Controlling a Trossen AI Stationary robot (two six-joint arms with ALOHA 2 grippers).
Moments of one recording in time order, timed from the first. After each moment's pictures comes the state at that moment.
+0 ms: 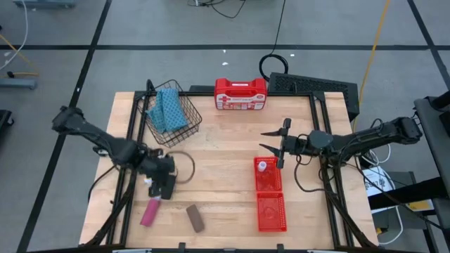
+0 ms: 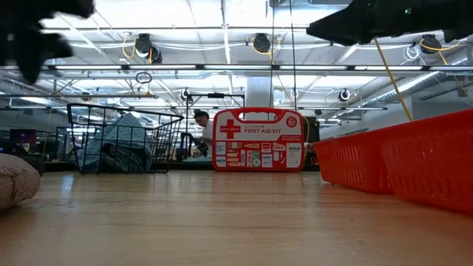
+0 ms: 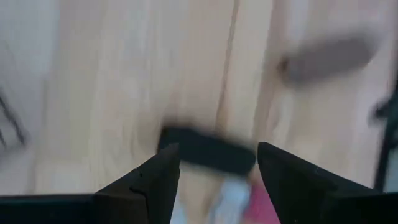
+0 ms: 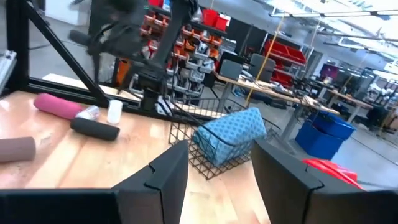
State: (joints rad) left arm -0.47 1.14 0.92 -1.02 0.00 -0.65; right arm 0.12 0.91 0.40 0.54 0.31 -0.30
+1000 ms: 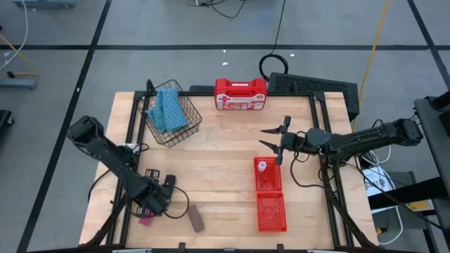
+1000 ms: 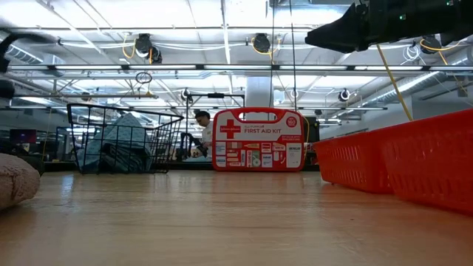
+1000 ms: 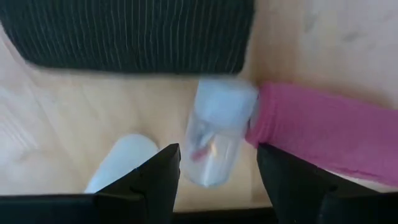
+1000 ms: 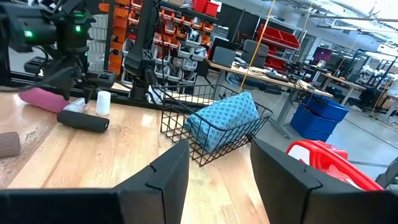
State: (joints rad) left arm -0.78 1.50 0.84 -1.04 0.13 -0.67; right arm 0.08 0.91 0.40 0.50 0.31 -0.25
